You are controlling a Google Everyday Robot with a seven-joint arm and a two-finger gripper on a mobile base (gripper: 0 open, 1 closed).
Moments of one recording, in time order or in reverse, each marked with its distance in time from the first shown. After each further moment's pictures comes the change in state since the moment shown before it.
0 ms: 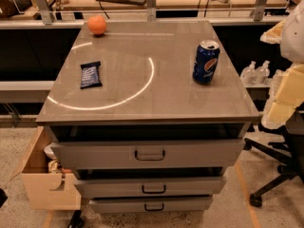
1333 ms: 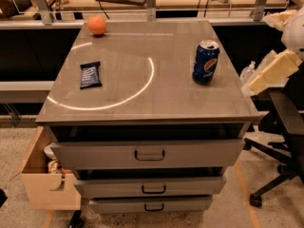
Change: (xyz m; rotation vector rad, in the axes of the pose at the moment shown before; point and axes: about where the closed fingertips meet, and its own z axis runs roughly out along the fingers) arm -0.008 -0.082 0.027 0.175 -0.403 0.123
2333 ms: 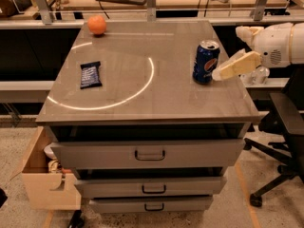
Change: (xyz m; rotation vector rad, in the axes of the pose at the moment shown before) arm -0.013 -0.040 0.083 -0.088 -0.426 0.230
